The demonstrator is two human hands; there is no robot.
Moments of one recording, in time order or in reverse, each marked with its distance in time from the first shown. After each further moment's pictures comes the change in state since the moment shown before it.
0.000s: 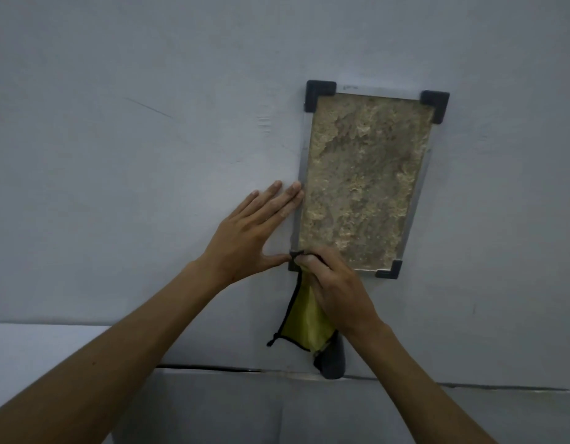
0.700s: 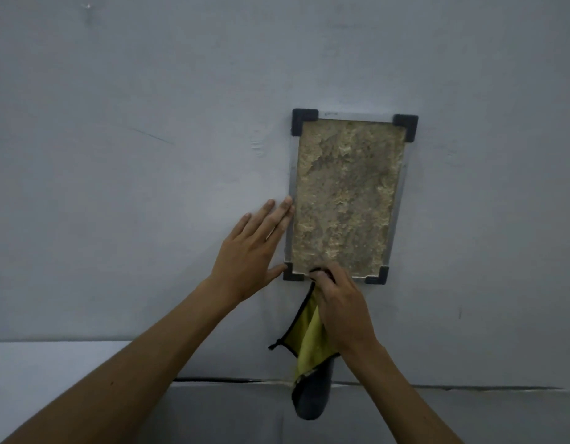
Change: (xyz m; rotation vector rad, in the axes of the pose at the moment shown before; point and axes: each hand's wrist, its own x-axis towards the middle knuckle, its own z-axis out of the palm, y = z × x) left_hand 0.000 0.028 -0.011 0.172 -0.106 -0.137; right_hand -0.019 -0.013 -0.017 -0.129 -0.112 0.318
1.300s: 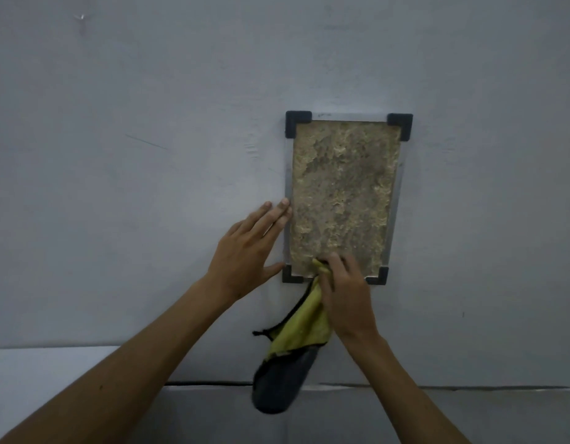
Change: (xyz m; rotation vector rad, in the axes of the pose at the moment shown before) left_hand 0.006 -0.003 -0.013 -0.071 0.028 0.030; right_hand 0.014 0.005 -0.005 0.268 0.220 0.098
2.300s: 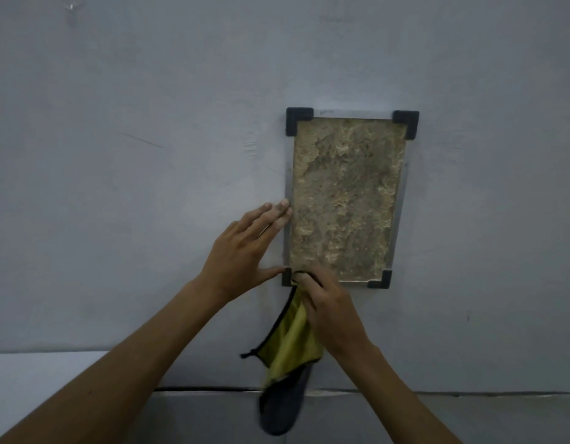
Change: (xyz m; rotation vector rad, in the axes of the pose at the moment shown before) left_hand 0.002 -0.014 0.010 -0.082 0.048 0.061; right_hand -0.009 -0.001 0.019 -0.083 -0.153 -0.275
